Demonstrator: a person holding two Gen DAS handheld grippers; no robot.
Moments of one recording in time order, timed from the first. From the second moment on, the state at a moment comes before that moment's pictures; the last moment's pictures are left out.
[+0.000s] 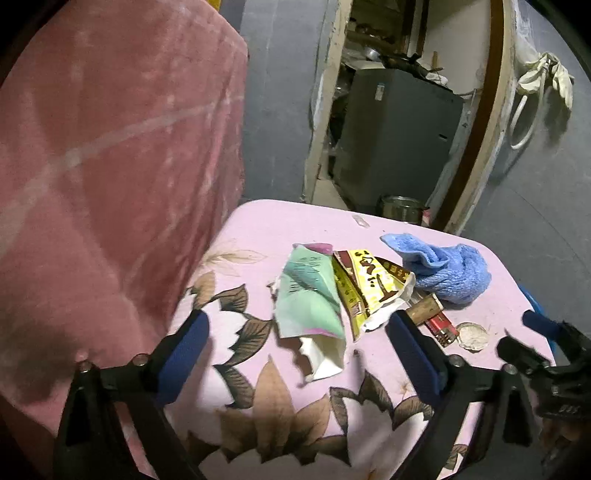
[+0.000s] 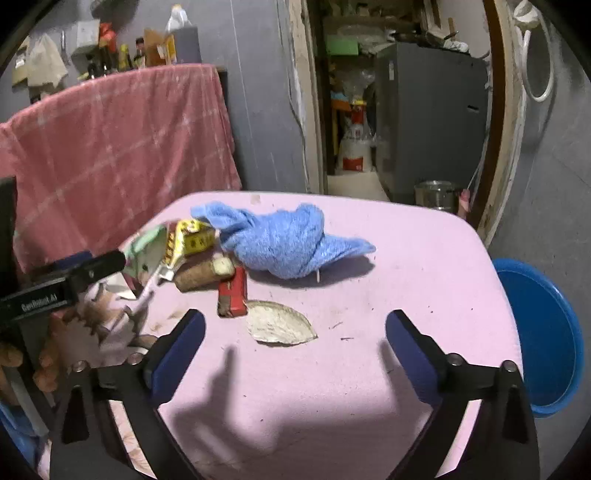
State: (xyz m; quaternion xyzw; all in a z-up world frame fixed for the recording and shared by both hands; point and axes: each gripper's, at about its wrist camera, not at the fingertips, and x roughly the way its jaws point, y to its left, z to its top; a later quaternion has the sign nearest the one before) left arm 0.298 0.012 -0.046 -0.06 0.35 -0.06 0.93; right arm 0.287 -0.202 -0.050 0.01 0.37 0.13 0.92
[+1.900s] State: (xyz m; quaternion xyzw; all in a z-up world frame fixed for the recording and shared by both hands) left arm 0.218 -0.046 -0.014 -0.10 0.28 -0.14 0.94; right arm 0.221 -0.225 -0.008 0.01 0.25 0.12 0.96
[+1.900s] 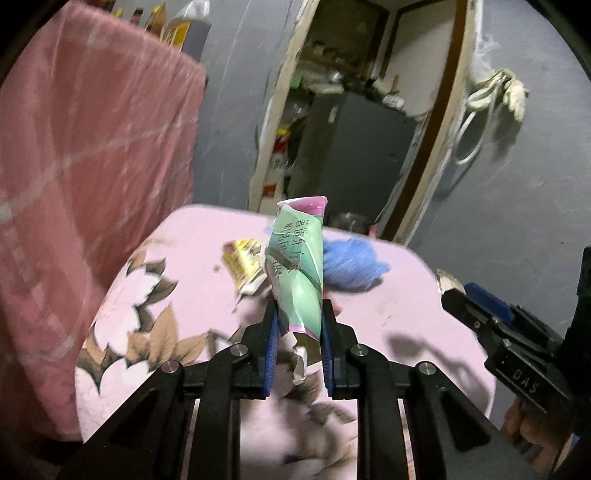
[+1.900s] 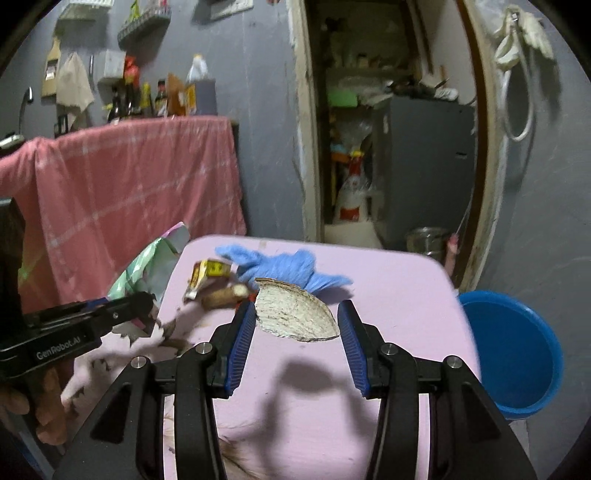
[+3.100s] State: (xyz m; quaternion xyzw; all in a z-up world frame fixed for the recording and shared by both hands) left arm 0.304 -0.316 -0.001 -0.03 0.30 -0.32 0.90; right arm 0.198 -0.451 -0.017 0.10 0.16 -0.12 0.98
